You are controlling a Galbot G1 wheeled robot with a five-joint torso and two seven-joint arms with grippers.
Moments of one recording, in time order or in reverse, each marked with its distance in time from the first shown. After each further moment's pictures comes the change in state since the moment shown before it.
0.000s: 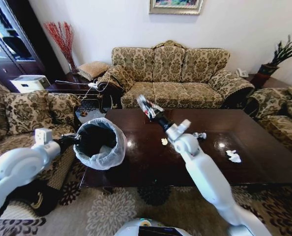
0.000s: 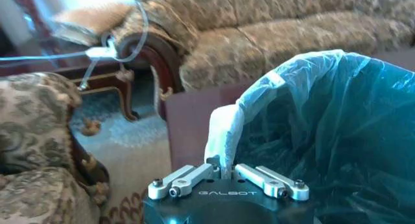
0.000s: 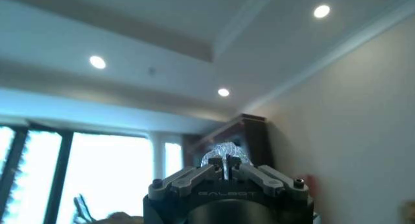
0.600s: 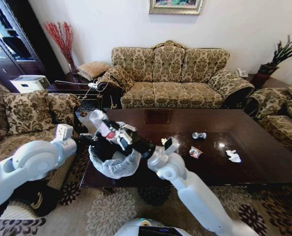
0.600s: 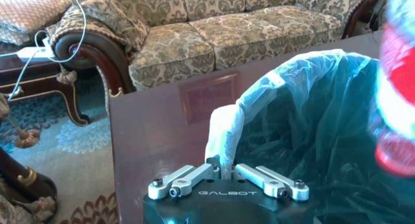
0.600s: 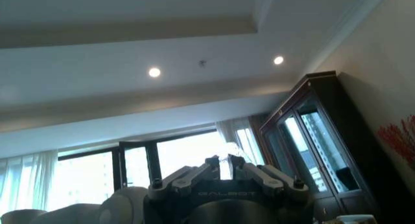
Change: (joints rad) left arm -0.047 0.090 0.066 -0.139 -0.111 -0.001 -0.064; right arm -0.059 0.084 -0.248 -0.026 0.059 -0.010 -0.115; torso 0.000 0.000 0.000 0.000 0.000
